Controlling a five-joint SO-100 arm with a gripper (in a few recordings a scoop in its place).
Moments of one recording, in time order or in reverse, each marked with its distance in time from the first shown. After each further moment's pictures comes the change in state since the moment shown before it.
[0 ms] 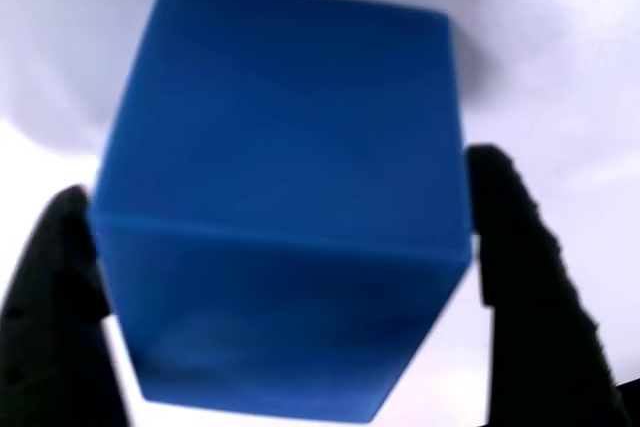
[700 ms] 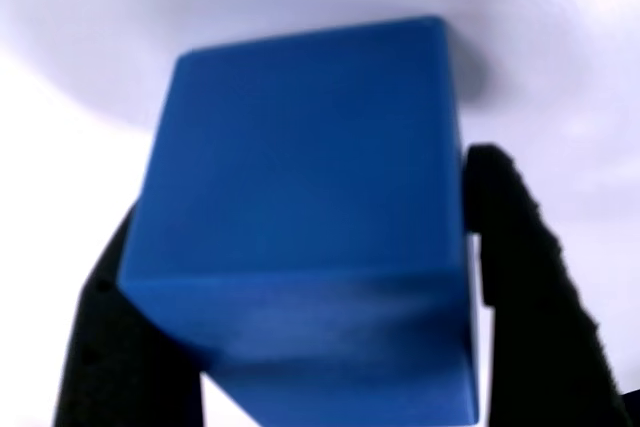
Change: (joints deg) arm 0.9 0.0 0.0 -1.9 -2.3
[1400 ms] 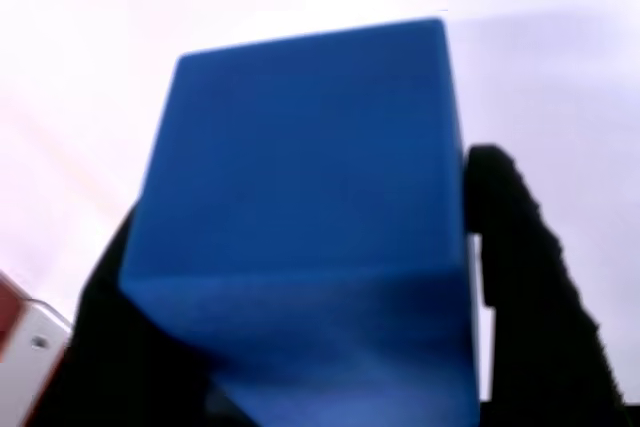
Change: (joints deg) arm 26.0 19.4 -0.4 1.5 -34.1
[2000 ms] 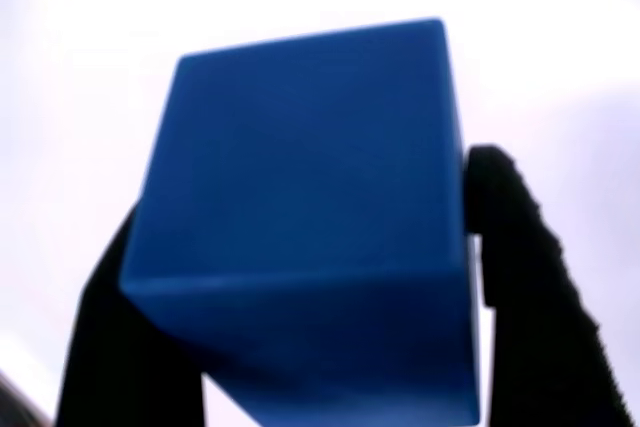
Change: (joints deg) arm 49.0 7.8 -1.8 1.3 -28.1
